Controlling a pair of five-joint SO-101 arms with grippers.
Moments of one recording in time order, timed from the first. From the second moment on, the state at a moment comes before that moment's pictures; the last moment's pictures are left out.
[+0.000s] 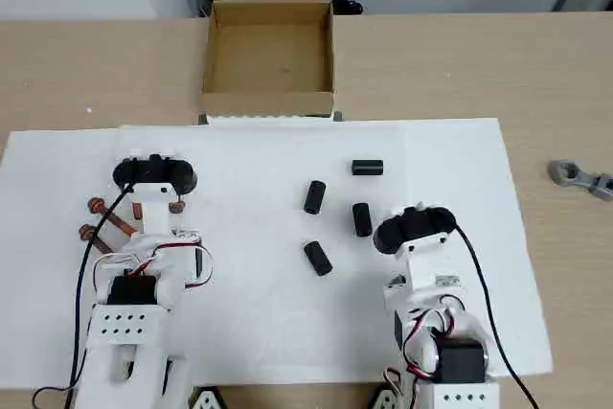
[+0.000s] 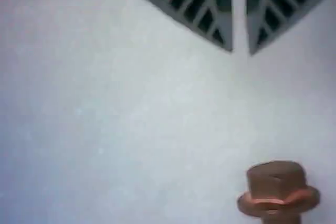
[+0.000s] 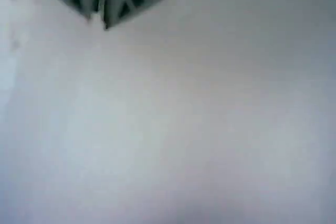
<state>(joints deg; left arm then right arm) -4.7 -54.2 78.3 46.2 3.5 -4.4 -103.3 90.7 75.3 9.0</state>
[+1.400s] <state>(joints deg) -17.8 -12.9 10.9 79.7 4.6 4.1 -51.8 42.7 75.4 19.1</state>
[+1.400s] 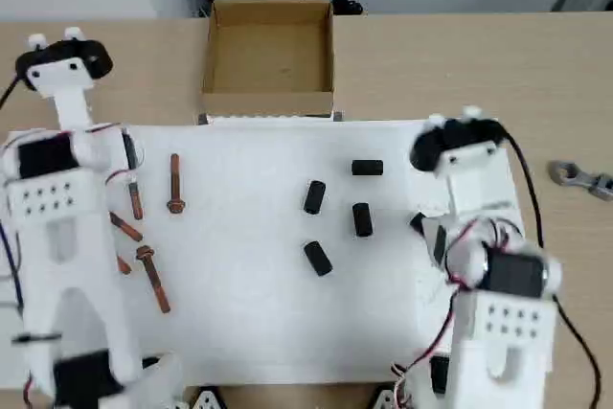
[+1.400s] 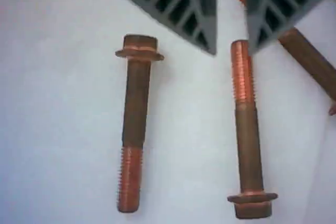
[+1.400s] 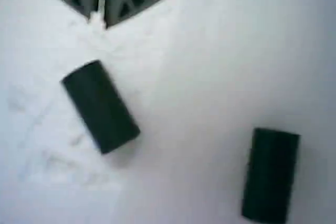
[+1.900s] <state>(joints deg) -17.8 21.8 -13.8 87.8 8.1 1.1 -47.3 41.5 76.3 17.7</state>
